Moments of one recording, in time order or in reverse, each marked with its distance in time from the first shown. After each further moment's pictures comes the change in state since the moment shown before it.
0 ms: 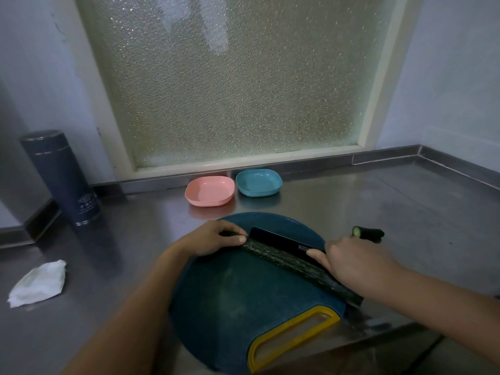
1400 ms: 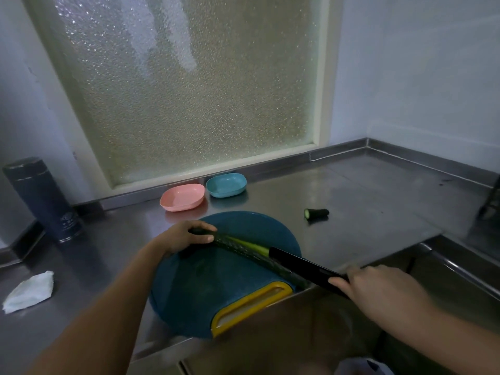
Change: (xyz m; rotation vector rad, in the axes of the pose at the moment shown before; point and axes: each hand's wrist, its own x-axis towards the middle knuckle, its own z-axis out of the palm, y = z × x) left_hand -0.024 0.026 0.011 -0.036 0.055 -0.103; right_hand -0.143 0.039 0.022 -0.114 -0.029 0.129
